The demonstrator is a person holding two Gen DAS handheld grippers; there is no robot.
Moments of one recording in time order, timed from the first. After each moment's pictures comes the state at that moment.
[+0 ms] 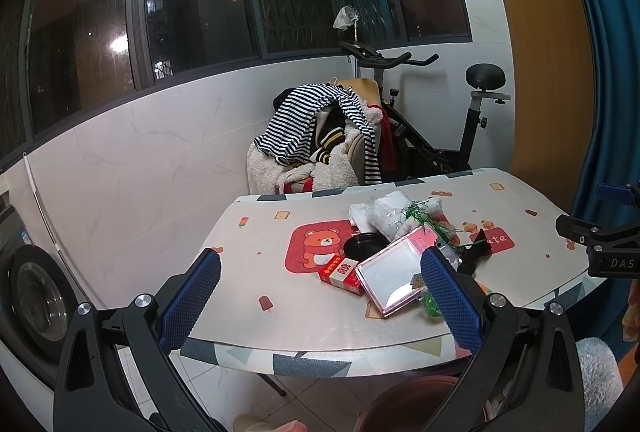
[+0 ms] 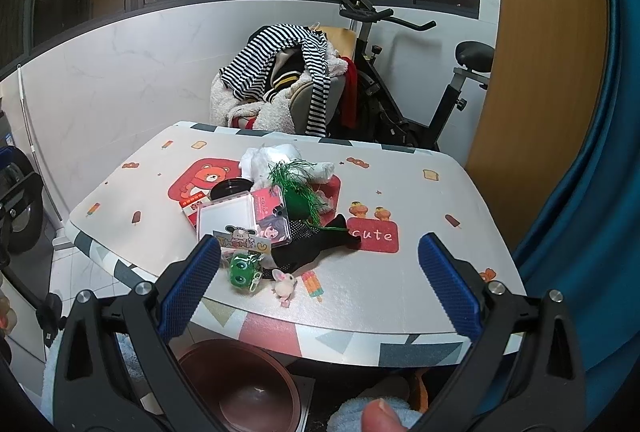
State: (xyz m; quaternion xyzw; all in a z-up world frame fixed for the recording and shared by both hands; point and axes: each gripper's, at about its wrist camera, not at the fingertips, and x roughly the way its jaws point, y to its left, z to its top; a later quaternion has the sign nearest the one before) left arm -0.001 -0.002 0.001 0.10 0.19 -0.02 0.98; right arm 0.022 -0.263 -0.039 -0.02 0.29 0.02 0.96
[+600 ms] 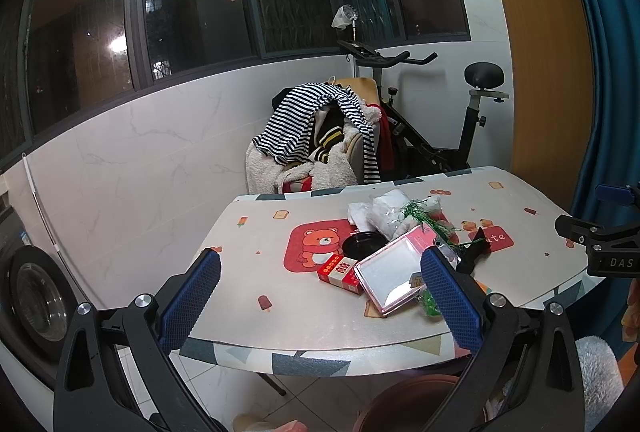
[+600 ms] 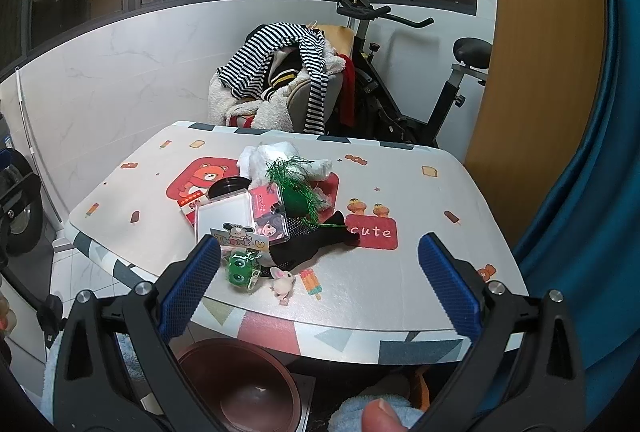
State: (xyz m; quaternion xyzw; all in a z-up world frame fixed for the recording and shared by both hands) left arm -0.002 -0.005 0.000 0.10 0.19 -0.02 0.98; right arm 0.020 -0.264 -0.040 -0.01 0.29 0.01 0.96
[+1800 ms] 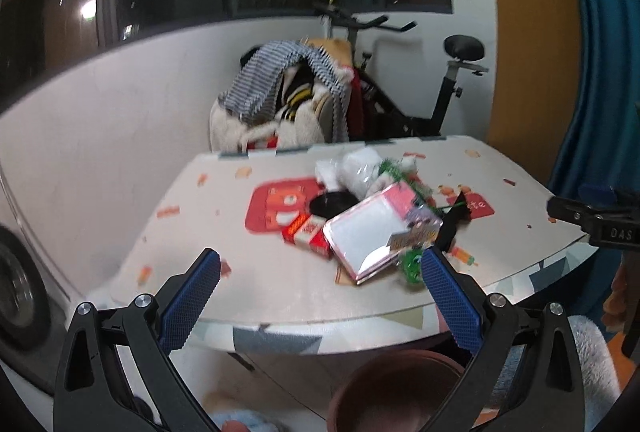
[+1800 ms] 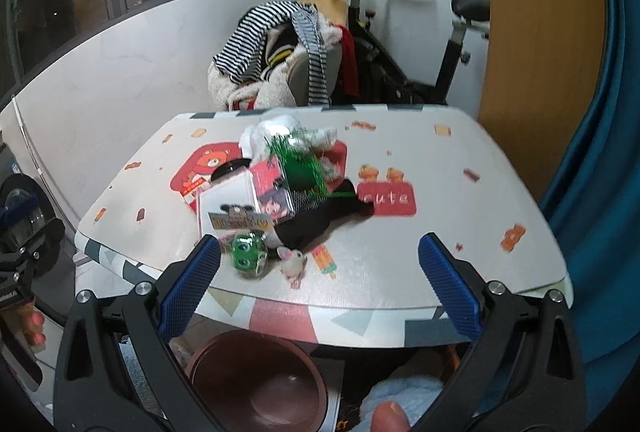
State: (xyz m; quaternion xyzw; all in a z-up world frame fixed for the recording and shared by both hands) left arm 0.029 0.006 -0.060 0.07 0.27 -0.08 0.96; right arm 0.038 -0.284 -0.084 0.06 0.34 0.02 0.94
